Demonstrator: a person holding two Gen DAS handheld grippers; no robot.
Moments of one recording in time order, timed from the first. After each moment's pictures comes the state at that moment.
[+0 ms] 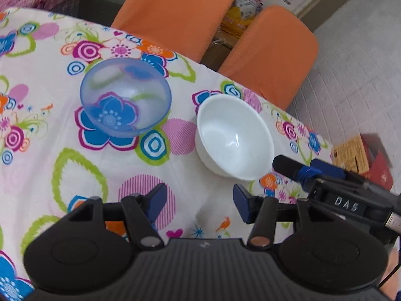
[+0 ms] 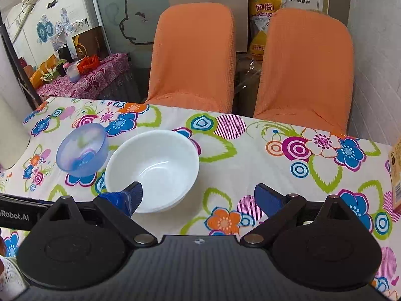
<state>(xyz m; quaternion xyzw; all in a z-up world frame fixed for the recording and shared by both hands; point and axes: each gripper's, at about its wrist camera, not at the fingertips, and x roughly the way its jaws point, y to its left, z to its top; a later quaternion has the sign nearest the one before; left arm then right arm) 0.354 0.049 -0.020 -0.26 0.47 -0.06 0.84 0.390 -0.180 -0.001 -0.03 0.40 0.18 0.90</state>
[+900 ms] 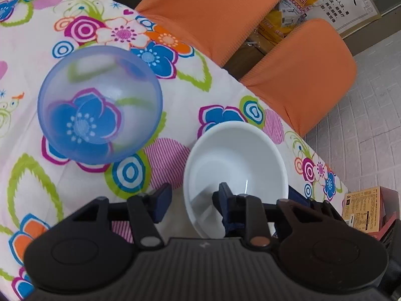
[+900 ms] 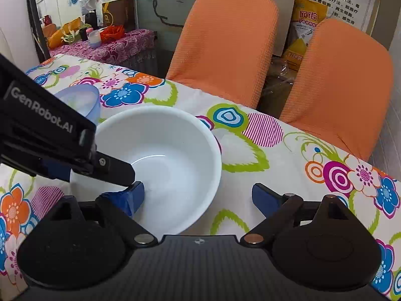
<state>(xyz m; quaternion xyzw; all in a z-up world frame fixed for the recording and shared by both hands) 0.421 0.032 -0.045 -0.32 0.50 0.01 0.80 0.423 -0.145 -0.052 -0.13 0.39 0.25 0.88</state>
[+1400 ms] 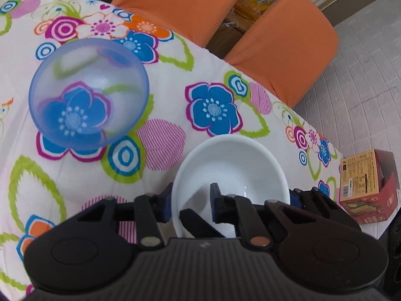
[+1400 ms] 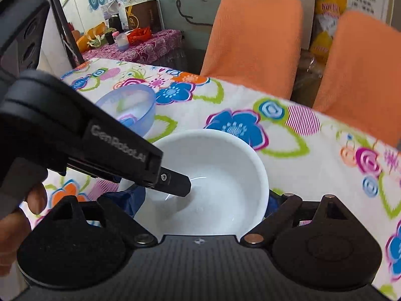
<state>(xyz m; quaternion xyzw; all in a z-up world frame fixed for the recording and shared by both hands) 0.405 0.026 -0.043 -0.27 0.52 -0.05 0.81 0.386 -0.137 -0.035 -0.08 0.42 0.31 0.85</state>
